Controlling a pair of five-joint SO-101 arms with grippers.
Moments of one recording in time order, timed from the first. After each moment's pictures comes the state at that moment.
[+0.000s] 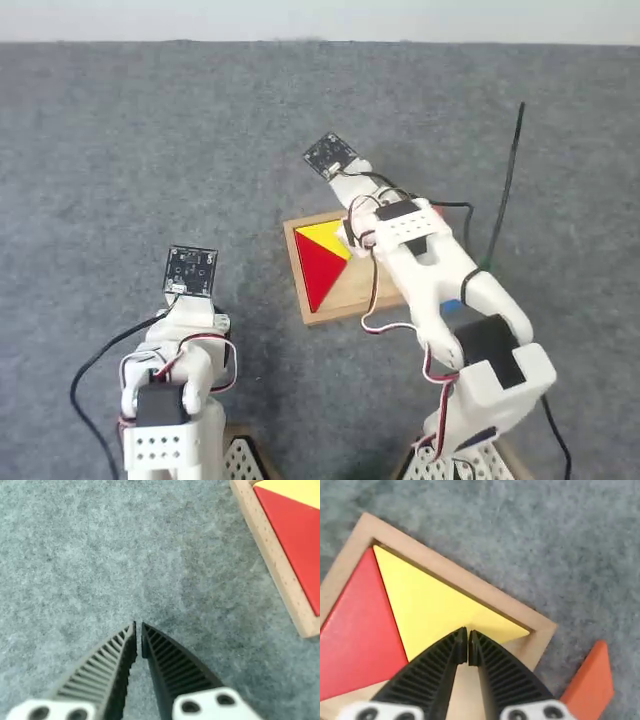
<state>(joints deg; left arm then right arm) -9.6 -103.2 97.1 72.0 -3.9 -24.5 9.2 26.0 36.0 22.6</state>
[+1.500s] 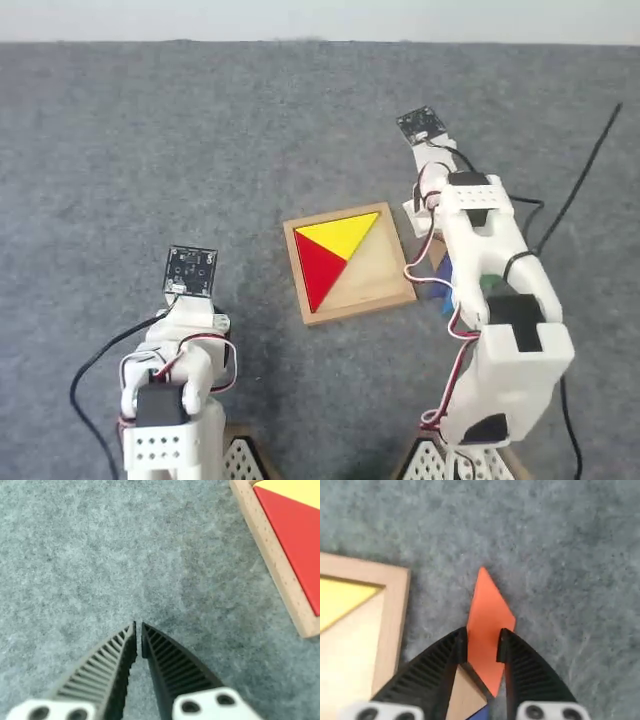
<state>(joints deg) -9.6 -103.2 97.1 72.0 -3.9 -6.9 17.8 14.6 45.2 20.4</state>
